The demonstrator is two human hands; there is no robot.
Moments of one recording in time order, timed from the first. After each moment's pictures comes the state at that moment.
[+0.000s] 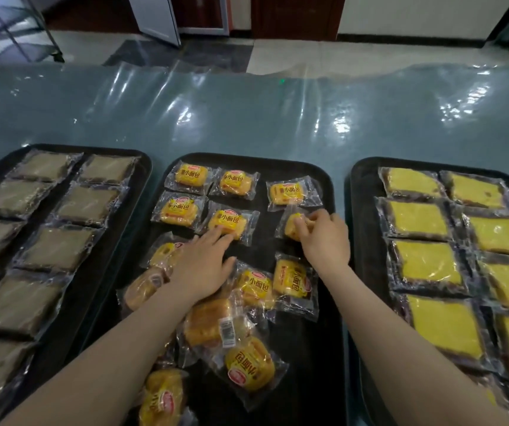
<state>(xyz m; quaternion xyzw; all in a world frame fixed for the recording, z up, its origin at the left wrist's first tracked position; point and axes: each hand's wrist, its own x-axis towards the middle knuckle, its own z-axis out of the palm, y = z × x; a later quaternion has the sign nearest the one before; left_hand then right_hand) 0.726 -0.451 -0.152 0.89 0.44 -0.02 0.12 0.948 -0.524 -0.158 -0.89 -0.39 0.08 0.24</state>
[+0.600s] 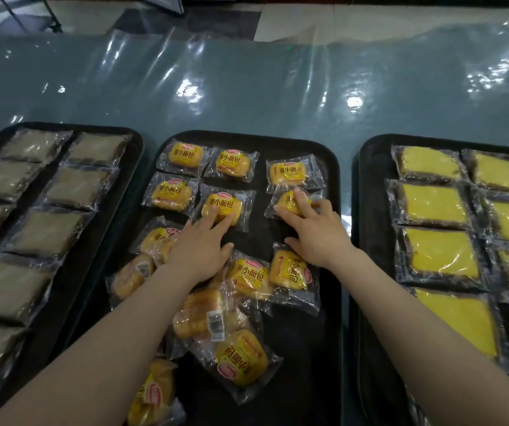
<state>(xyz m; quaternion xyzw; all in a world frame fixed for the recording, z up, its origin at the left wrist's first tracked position) 0.740 -0.443 -0.160 0.88 0.45 -0.11 0.10 0.966 -0.524 -0.168 -0.74 -0.65 0.13 -0.04</state>
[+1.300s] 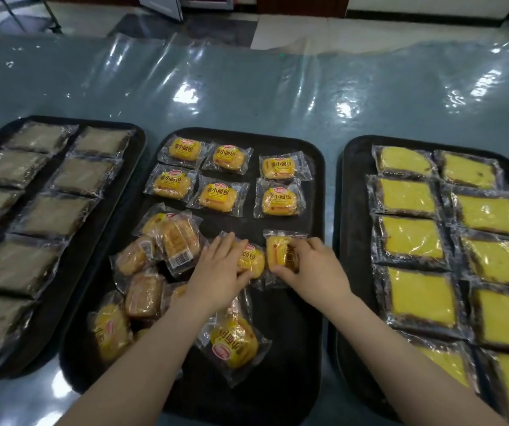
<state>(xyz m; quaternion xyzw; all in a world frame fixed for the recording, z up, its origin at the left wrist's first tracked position) 0.740 -0.534 -0.169 0.86 0.45 -0.05 0.21 0.920 -0.620 -0.149 -0.81 -0.54 0.19 0.11</state>
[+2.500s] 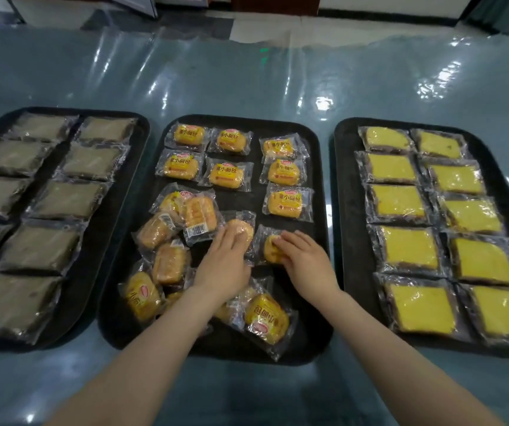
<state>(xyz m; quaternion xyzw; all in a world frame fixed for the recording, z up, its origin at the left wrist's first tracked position) 0.693 -0.571 -0.159 0.89 0.41 -0.03 0.21 0.861 -0.665 -0.179 -0.78 -0.60 0.11 0.14</state>
